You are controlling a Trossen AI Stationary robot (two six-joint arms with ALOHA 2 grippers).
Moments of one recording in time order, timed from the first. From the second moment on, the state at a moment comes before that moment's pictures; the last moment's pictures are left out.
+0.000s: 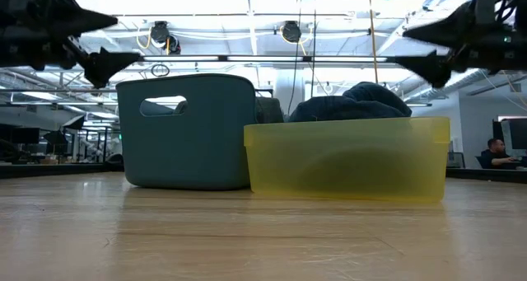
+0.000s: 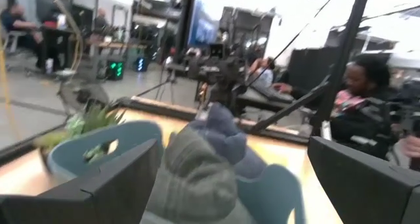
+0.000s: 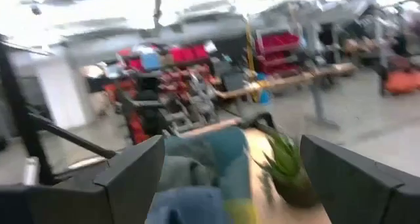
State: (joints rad) left arm 0.12 0.03 0.01 0.15 0.10 -0.21; right arm -0.27 0.01 0.02 0.20 0.00 0.21
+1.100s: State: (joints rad) left arm 0.12 0.16 0.01 0.01 0.02 -0.29; right arm -0.27 0.16 0.02 0.02 0.13 0.35
